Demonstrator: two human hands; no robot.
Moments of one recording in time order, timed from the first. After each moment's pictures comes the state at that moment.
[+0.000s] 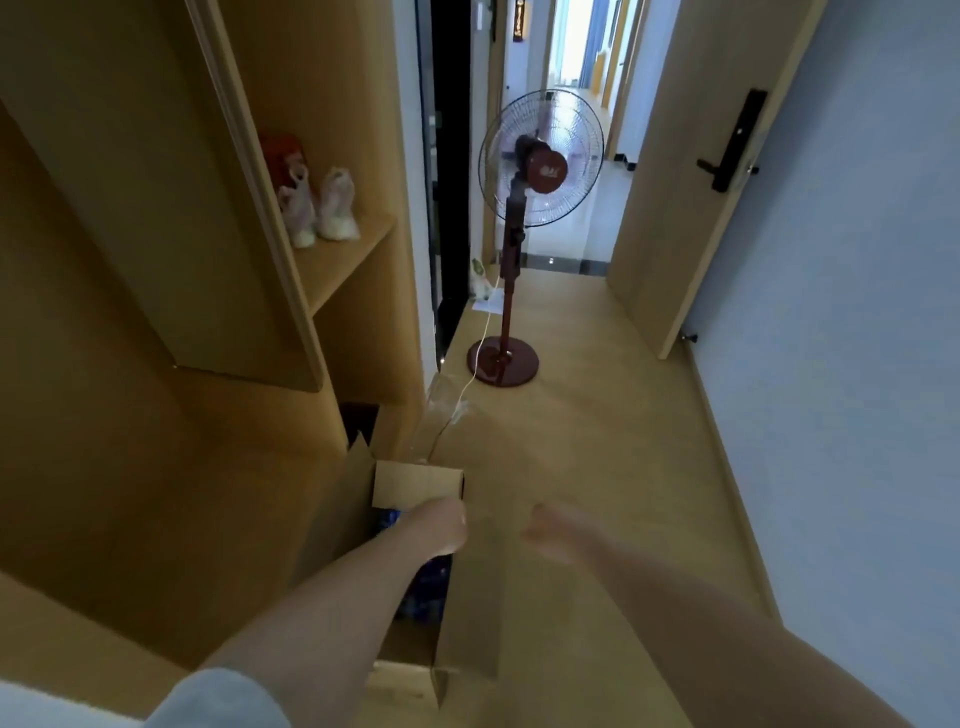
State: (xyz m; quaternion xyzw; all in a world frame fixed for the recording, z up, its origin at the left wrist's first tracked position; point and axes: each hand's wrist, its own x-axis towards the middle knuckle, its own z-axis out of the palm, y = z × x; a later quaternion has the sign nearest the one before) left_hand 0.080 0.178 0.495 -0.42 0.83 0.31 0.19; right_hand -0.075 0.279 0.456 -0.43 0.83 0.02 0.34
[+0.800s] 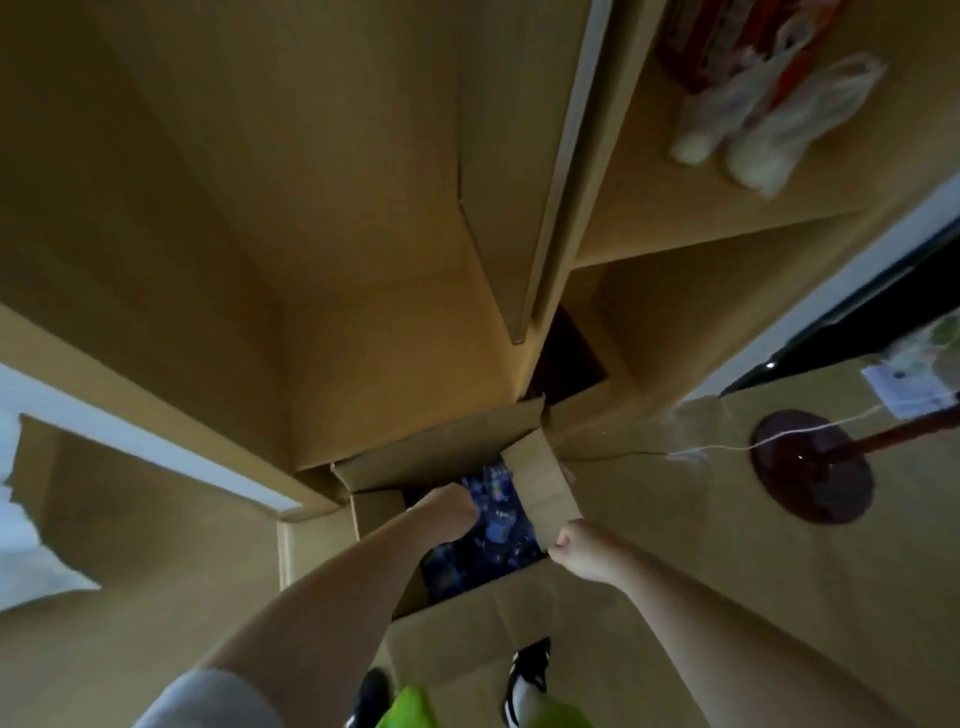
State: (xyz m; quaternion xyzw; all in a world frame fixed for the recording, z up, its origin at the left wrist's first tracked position) left_hand 0.028 -0.010 0.398 -0.76 0.42 0.50 0.02; right_hand -0.169 -0.059 0.395 -0.70 0.50 0.28 0.43
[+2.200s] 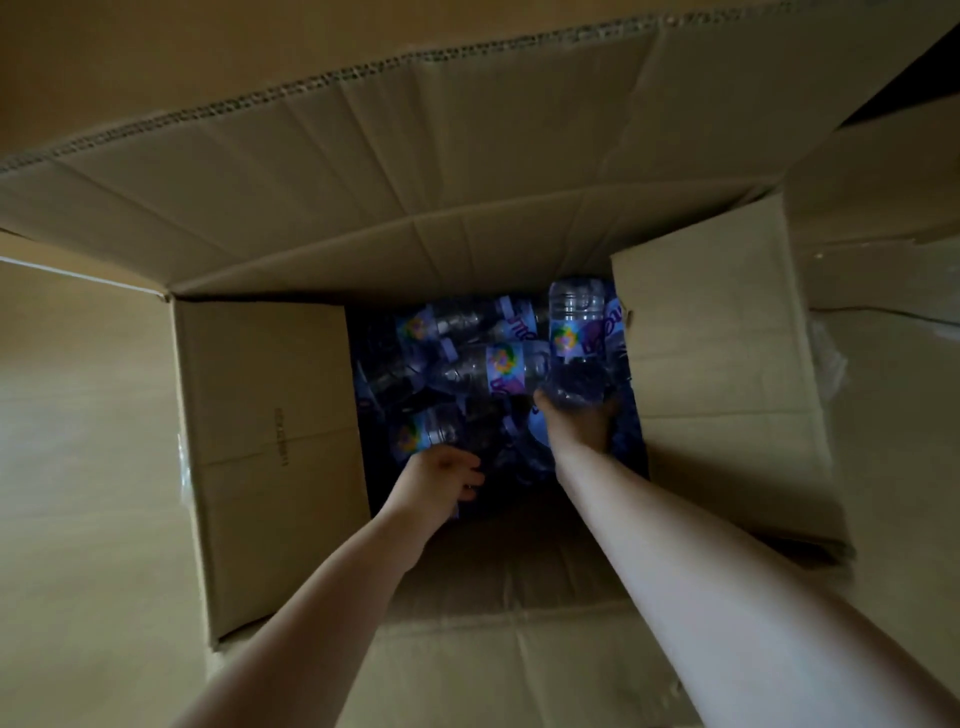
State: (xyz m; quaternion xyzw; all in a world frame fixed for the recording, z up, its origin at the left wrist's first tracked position) left_hand 0.014 0.002 -0.086 -0.76 -0.08 0.61 -0.21; right_hand -0.083 -0.102 -0.195 -0.36 0.80 0.01 0.49
